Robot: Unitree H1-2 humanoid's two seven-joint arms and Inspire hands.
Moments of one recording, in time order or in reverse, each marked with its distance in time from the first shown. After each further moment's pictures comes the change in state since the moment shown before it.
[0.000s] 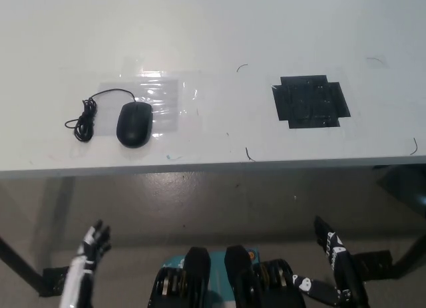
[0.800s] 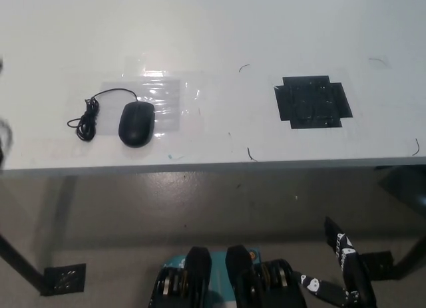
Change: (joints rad) left_arm -0.317 0.437 0.103 -0.570 -0.126 0.279 -0.122; right_arm 0.009 -0.018 -0.004 -0.002 -0.005 -0.006 -0.036
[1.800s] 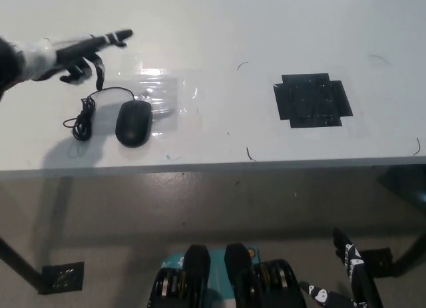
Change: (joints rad) left_arm -0.828 0.117 -0.682 0.873 0.127 0.477 -0.559; right_arm 0.037 -0.016 -0.011 -0.013 -0.004 -0.002 -0.008
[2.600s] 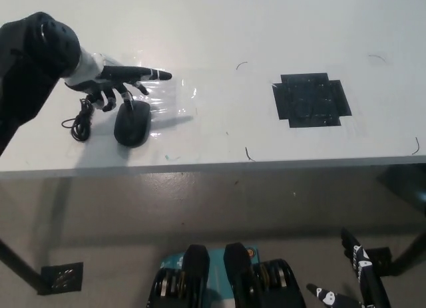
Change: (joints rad) left_arm -0.196 -0.169 -0.199 0.385 0.205 -0.047 -0.256; right_arm 0.022 -0.021 -0.009 -0.030 -0.026 -0.009 0.000
